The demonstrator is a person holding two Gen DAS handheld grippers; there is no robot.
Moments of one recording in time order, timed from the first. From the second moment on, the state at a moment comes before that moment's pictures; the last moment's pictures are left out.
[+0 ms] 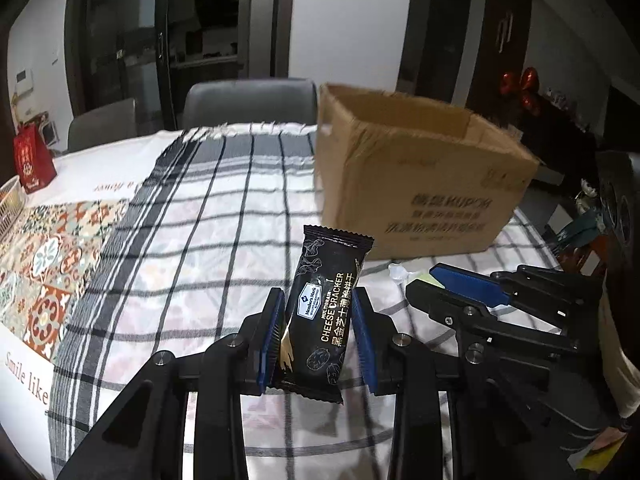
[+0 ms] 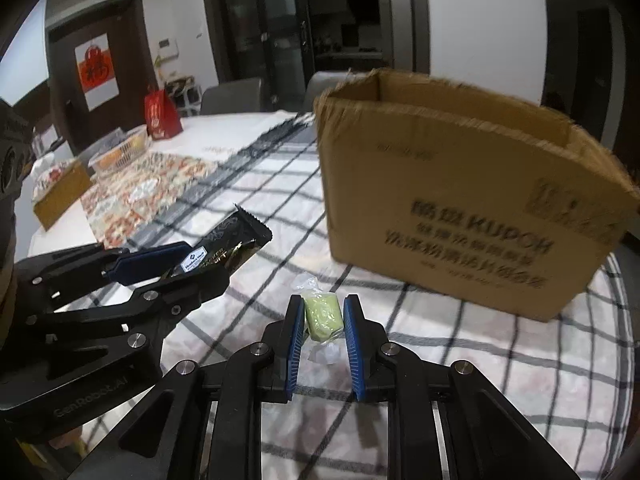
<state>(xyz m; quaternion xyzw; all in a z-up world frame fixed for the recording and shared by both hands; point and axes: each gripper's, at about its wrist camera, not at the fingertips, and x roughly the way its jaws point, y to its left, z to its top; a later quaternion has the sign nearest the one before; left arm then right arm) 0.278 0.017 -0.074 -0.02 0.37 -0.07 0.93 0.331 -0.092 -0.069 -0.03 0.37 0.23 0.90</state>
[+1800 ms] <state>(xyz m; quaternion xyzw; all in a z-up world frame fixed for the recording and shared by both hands) 0.387 -0.061 0.032 0.04 0.29 -0.12 0.95 0.393 -0.196 0.042 0.00 0.26 0.07 0.96</state>
